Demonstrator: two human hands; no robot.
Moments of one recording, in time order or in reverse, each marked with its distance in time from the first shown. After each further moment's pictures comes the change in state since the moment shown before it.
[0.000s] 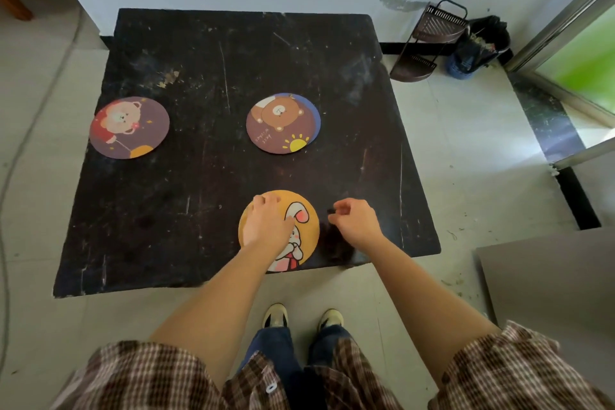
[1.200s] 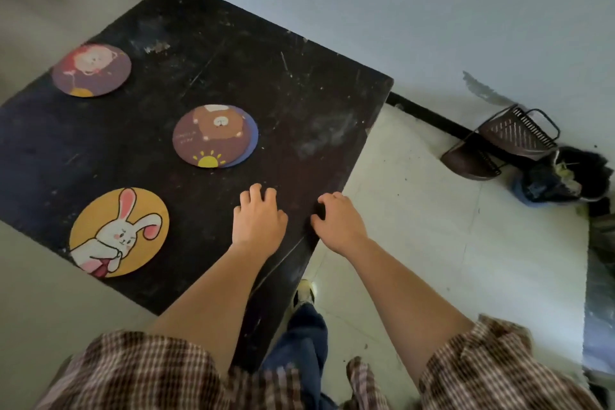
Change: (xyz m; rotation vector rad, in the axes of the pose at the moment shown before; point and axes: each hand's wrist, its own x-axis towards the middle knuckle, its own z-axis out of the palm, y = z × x) left_hand 0.098 0.253 0.105 0.075 0.324 -0.332; right_hand 0.223 0.017 -0.209 -0.637 -0.299 -0.669
